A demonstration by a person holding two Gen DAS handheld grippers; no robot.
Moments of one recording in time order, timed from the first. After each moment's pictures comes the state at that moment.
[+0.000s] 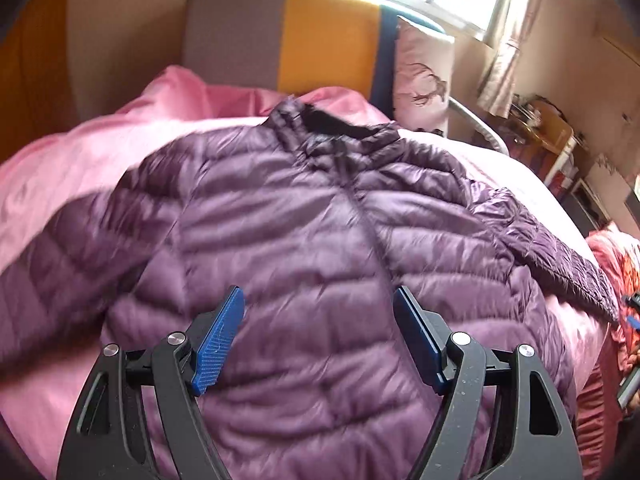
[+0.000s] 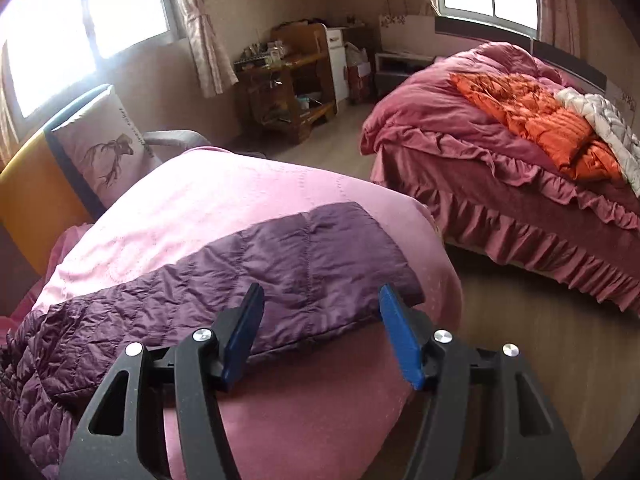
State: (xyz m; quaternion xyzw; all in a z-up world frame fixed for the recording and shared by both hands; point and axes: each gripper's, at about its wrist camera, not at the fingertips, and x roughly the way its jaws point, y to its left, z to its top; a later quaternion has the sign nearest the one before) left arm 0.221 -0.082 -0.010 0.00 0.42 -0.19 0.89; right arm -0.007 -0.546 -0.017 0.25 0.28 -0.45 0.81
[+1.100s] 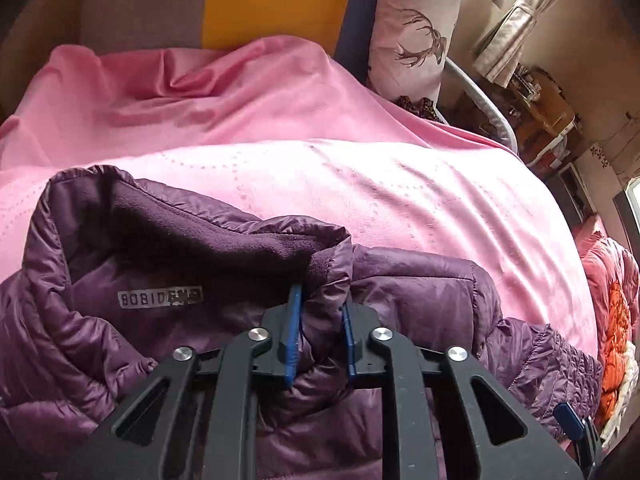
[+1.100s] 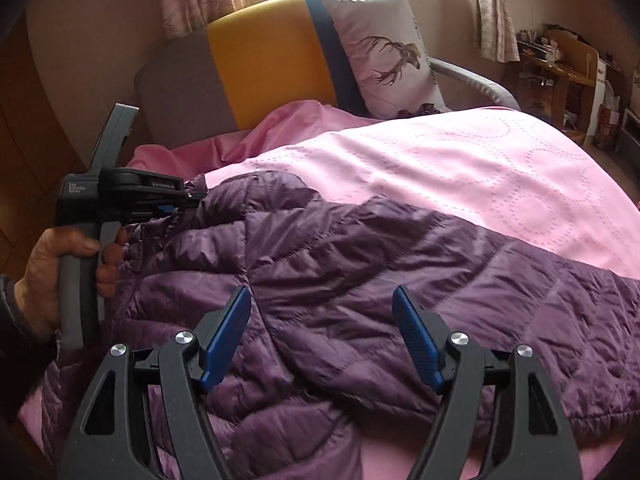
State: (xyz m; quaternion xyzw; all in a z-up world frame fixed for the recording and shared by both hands) left arm 0.453 -0.249 -0.052 -0.01 0.52 -0.25 0.82; right arm 0.252 -0.384 -0.051 0.17 0.37 -0.06 0.91
